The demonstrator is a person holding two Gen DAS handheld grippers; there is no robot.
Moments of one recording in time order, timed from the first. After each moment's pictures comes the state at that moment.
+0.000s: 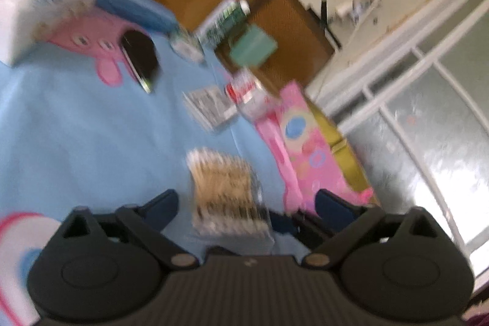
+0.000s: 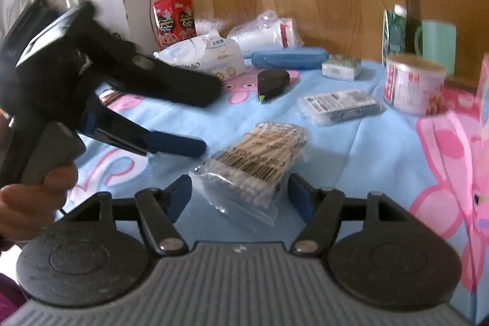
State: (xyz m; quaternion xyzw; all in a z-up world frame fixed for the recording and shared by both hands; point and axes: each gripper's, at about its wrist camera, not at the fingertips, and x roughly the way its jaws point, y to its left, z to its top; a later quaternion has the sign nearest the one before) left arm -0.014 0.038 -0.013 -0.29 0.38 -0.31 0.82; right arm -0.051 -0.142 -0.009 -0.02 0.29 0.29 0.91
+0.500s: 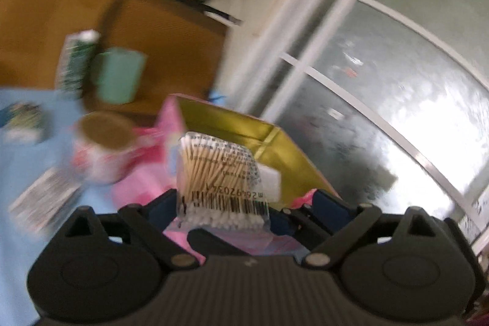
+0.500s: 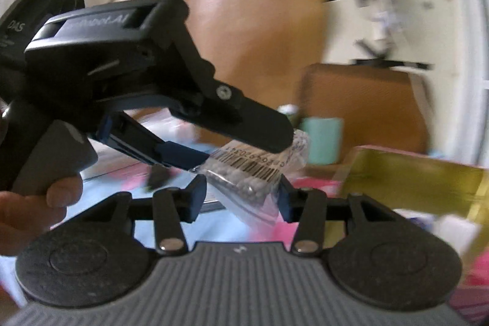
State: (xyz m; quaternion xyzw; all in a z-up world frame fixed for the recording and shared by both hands) left arm 0.020 -0.134 0.086 -0.14 0.31 -0.43 0.84; right arm -0.075 -0.254 0.057 -0.03 0.13 0.13 0.98
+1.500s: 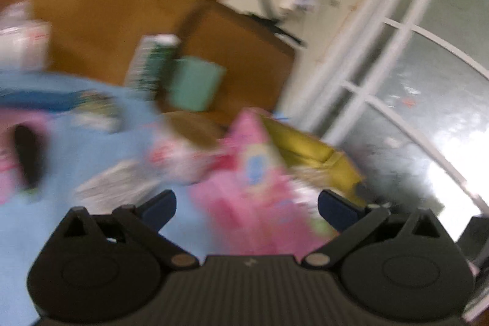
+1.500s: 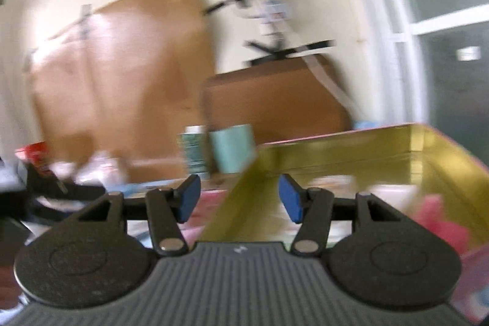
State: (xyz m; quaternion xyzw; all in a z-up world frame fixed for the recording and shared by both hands) left arm 0.027 -0.048 0.035 -0.19 0.30 -0.30 0.89; right arm -0.066 -0.322 0.054 0.10 0.11 0.04 0.99
